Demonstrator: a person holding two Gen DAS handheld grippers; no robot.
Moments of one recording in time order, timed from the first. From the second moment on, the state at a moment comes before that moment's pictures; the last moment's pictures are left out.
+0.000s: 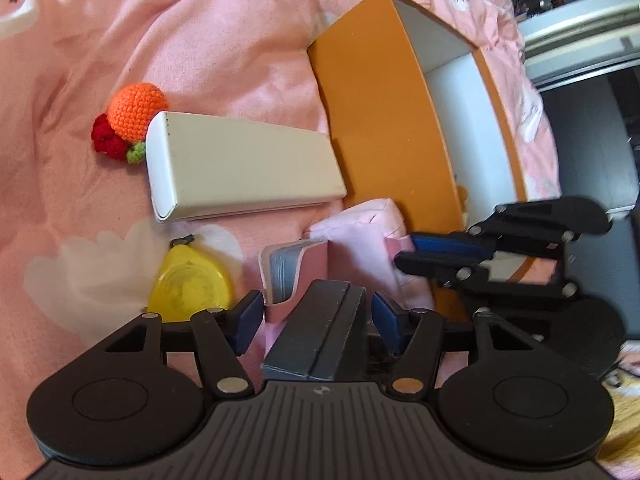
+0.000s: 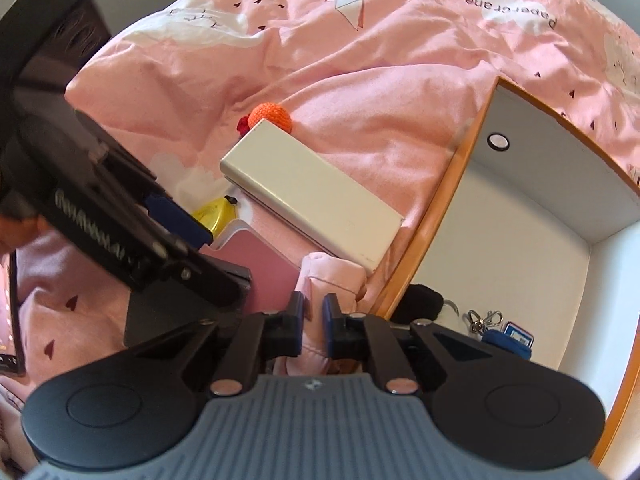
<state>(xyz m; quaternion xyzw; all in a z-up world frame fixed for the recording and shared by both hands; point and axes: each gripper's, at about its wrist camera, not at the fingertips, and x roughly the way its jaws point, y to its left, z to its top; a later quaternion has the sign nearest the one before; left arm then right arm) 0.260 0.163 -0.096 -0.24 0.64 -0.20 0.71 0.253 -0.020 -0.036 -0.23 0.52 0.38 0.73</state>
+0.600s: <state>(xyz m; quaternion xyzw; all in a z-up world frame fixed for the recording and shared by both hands) 0.267 0.140 -0.124 -0.16 0.65 -0.14 0.73 0.242 0.001 -0.052 -0.34 0.46 0.40 0.71</state>
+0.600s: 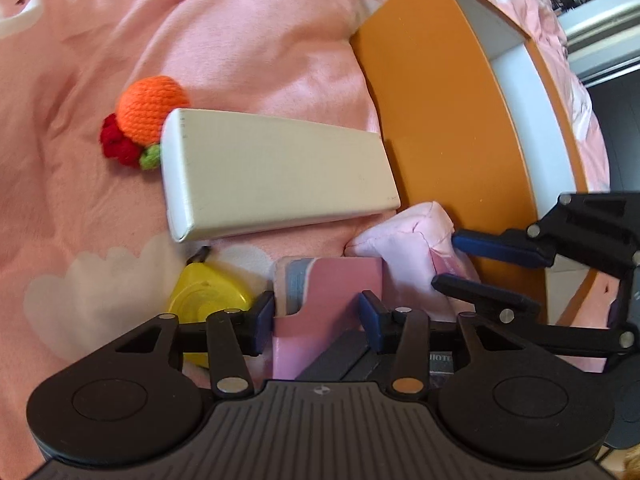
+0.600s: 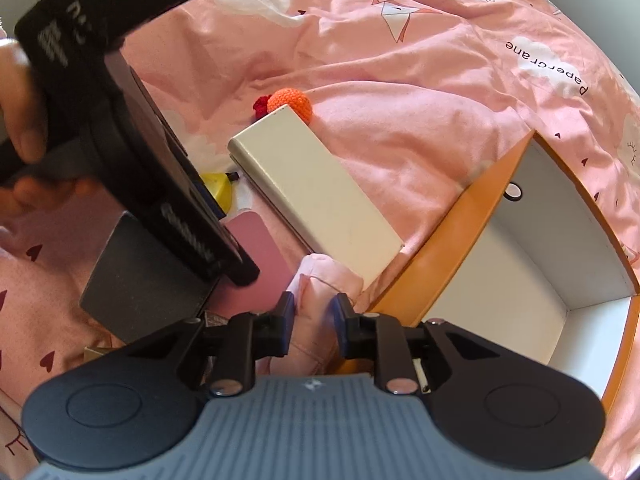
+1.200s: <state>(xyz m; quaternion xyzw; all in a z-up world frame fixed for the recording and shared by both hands) 0.244 0.145 -0.063 -0.14 0.59 -0.15 0.78 0.209 0.008 -0.057 -0.43 0.38 0.37 0.73</state>
